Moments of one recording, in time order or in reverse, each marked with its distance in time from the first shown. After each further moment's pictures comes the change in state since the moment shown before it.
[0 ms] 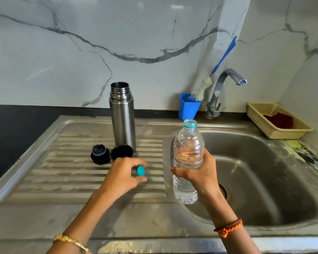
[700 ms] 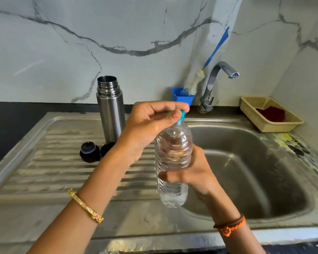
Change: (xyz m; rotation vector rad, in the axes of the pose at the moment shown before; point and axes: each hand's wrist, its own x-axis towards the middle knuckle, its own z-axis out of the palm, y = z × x) left_hand 0.028 0.128 -0.040 -0.923 -0.048 0.262; right_hand -0.004 -0.029 -0.006 0.102 -0.317 -0.042
